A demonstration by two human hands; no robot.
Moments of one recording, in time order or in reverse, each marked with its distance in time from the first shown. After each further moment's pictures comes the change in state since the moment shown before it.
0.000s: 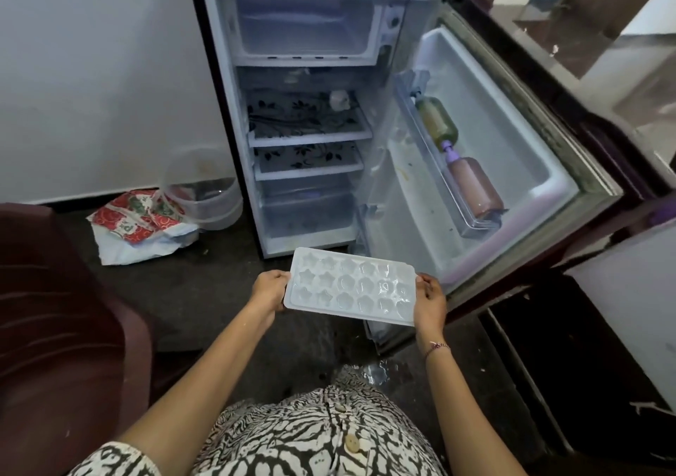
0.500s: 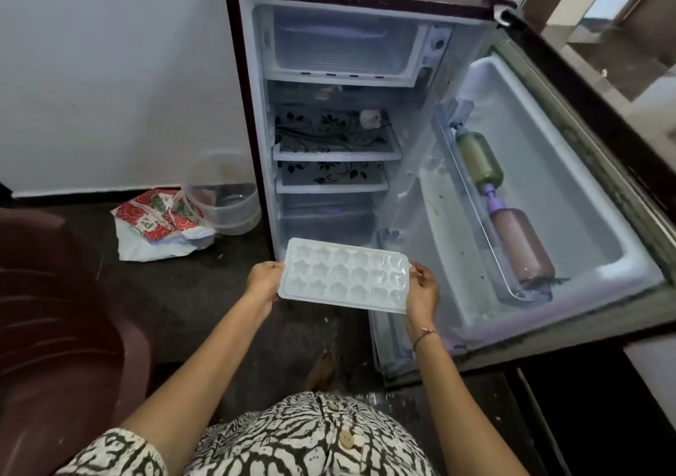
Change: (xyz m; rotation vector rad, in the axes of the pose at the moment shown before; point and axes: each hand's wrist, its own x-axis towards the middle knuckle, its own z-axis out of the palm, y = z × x) left_hand 0.065 0.053 -0.018 -0.130 0.135 -0.020; right_hand 0.071 -0.044 0.088 0.060 -0.080 0.015
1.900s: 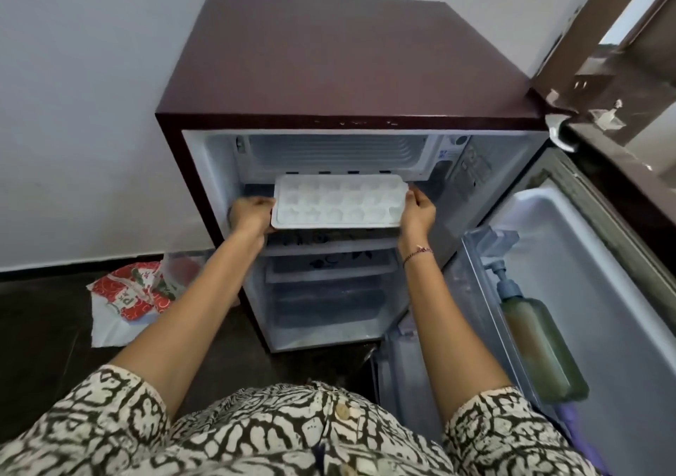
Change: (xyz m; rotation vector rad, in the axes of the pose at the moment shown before) left_hand 0.201 0.318 0.064 -0.181 0.144 0.315; right_hand 0.270 -0.251 0.208 0.305 -0.035 -0.105
